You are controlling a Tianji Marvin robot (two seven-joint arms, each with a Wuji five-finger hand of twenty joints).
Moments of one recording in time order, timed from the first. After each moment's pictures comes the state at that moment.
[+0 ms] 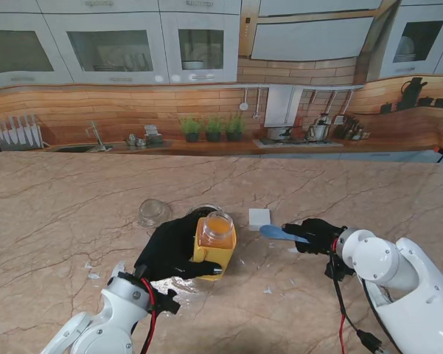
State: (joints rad) left arm 1.87 -1.15 -1.15 -2.06 0.49 -0.06 0.19; right arm -1.55 -1.01 1.36 -1.66 -0.47 0.19 0.53; left_hand 0.60 -1.01 0.81 -0.23 0.65 0.17 1.01 0.36 1.07 0.21 0.44 0.63 1.28 -0.15 1.46 0.69 1.13 -0.14 1.84 0.67; right_hand 0.12 0.04 0.51 0.26 1.28 -0.04 1.27 0.96 1.38 0.08 1.24 0.74 1.32 0.14 1.75 1.04 1.14 0.38 1.80 0.69
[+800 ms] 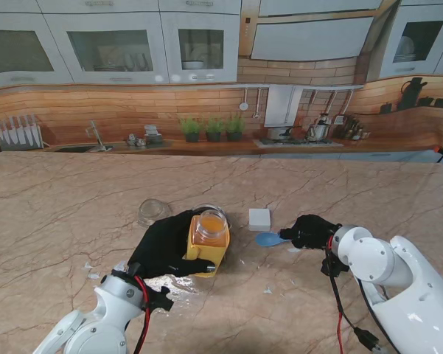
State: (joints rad) left arm 1.88 -1.14 -1.19 -2.06 0.51 -0.09 0.19; right arm -1.53 -1.02 1.34 -1.64 -0.51 0.11 0.50; left_hand 0.60 -1.01 0.81 -0.23 0.65 0.17 1.01 0.36 1.07 0.21 0.44 0.63 1.28 -0.14 1.46 0.69 1.13 -0.14 1.84 0.67; right_hand 0.26 -0.25 0.66 0.52 1.31 -0.10 1.42 0.96 1.38 0.07 1.31 0.76 1.32 0.14 1.75 1.06 1.15 0.36 1.80 0.70
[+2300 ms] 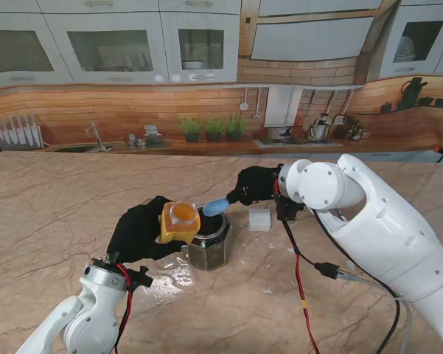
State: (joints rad) left arm 1.79 -1.16 -1.26 -1.83 0.68 -0.26 0.42; right arm -0.97 -1.00 0.89 -1.60 -0.37 0.21 0.69; left_hand 0.60 -1.00 0.81 -0.23 0.64 0.17 1.02 0.36 1.07 0.21 0.44 0.63 1.28 -0.14 1.45 0.69 1.13 -0.14 1.84 0.66; right_hand 0.29 -0.30 0.70 0.54 1.31 -0.13 1.43 0.94 1.38 0.05 1.34 0.76 1.32 0.12 1.75 1.08 1.15 0.31 1.80 0.69
